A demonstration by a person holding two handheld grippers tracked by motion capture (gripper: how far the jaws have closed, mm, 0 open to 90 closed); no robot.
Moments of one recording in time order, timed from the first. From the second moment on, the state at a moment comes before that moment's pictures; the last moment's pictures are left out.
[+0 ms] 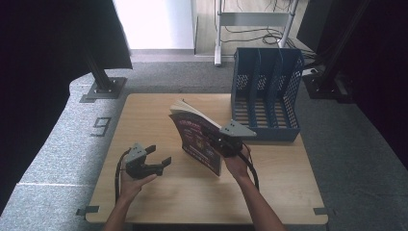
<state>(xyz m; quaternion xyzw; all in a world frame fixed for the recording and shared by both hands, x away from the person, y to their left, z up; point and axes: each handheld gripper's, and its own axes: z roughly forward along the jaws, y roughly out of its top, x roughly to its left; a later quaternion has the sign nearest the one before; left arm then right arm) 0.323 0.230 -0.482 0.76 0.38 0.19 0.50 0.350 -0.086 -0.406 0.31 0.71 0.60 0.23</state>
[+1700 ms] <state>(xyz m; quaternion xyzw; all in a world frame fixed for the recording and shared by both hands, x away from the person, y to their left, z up) 0.322 0.232 -0.482 0.75 0.40 0.18 0.49 0.358 -0.129 -0.344 0.33 0.65 0.62 0.29</state>
